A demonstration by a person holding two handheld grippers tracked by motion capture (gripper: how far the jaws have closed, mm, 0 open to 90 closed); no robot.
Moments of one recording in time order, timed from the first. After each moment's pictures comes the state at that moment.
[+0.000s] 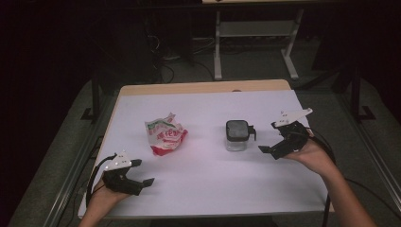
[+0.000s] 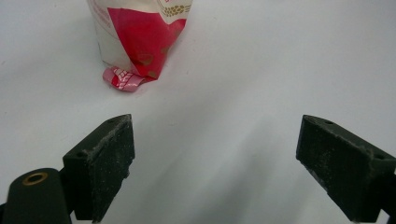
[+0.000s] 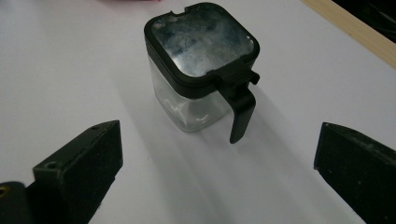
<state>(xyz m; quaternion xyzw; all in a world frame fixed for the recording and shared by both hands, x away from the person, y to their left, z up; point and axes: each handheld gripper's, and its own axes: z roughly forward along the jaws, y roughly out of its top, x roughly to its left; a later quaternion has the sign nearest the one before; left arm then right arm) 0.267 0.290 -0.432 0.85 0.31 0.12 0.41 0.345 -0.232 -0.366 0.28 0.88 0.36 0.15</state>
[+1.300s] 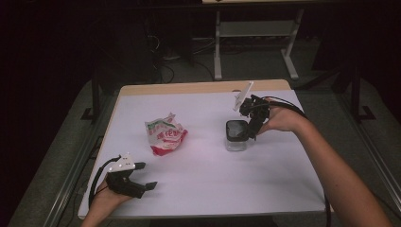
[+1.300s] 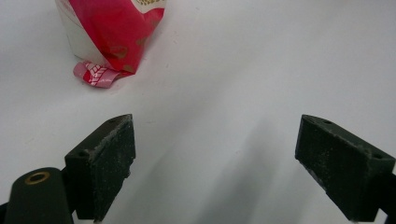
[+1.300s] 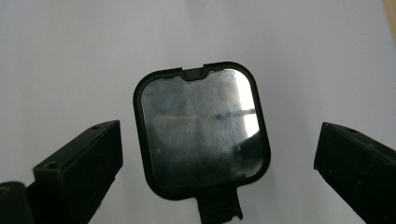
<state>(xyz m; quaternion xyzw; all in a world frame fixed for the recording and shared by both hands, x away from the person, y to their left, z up) 0.265 0.283 -0.438 0.86 0.30 0.09 0.41 0.428 -0.139 -0.336 0.09 0.97 0.20 0.09</state>
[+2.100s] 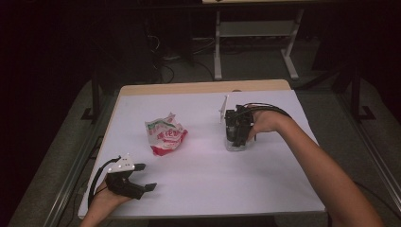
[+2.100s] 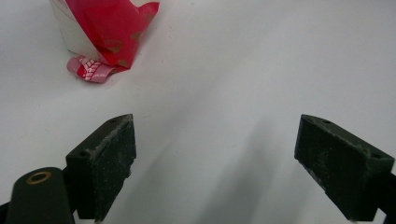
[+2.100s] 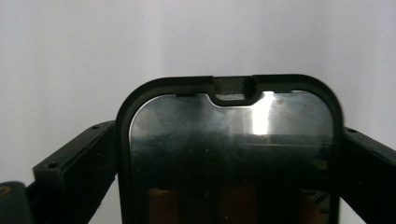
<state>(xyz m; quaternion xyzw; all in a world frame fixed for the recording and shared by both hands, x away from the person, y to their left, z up) 0.264 0.285 -0.439 0.86 0.29 0.09 0.41 0.440 -0.097 -0.377 0.03 0.99 0.09 0.04</state>
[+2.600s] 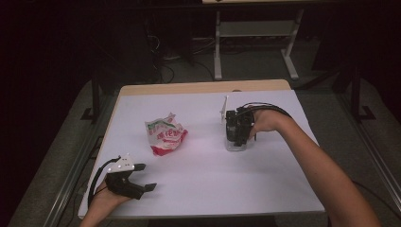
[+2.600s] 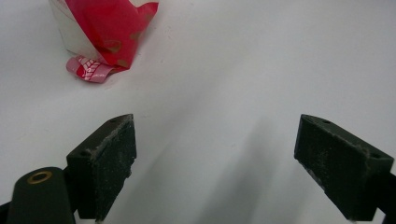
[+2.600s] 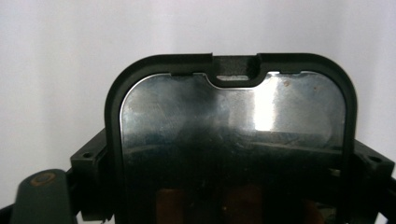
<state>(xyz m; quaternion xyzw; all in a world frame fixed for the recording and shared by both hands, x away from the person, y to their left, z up) 0.264 0.285 -0.439 0.86 0.29 0.08 0.41 0.444 -0.100 -0.381 0.02 1.00 0.08 0.03</state>
